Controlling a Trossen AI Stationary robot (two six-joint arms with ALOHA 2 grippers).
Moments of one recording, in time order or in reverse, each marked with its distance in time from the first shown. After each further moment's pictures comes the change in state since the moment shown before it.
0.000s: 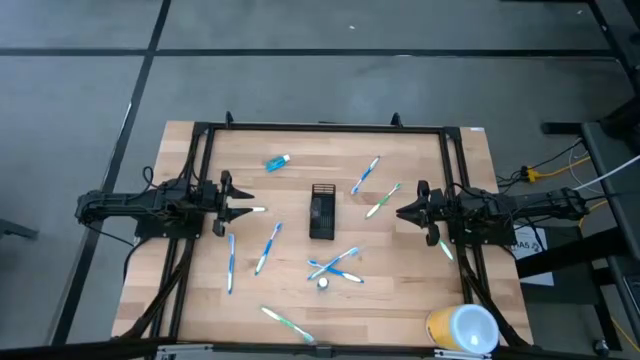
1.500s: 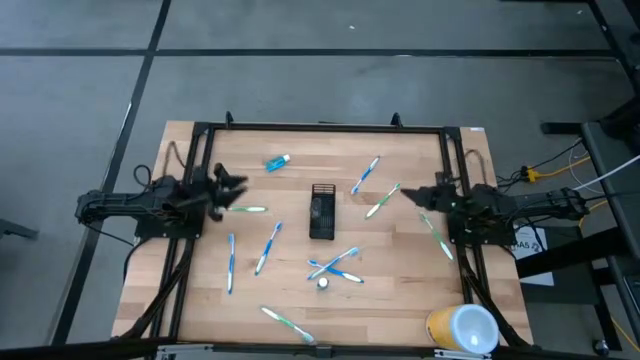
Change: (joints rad) left arm -0.001 0.001 0.000 0.286 -0.261 -0.354; right arm 0.002 0.002 0.000 0.309 0.269 0.851
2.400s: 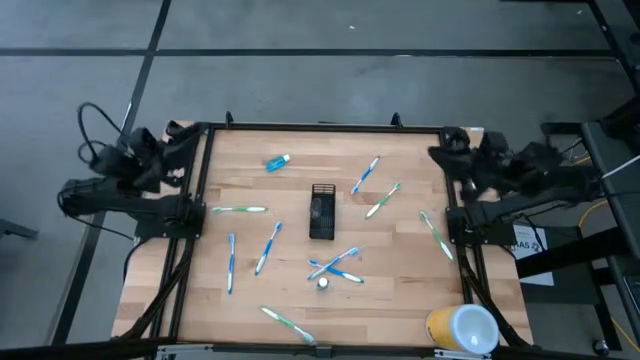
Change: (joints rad) left arm 0.000 0.300 0.614 -0.040 -0.121 0.247; right arm 0.101 0.449 0.901 -0.443 0.115 -0.735
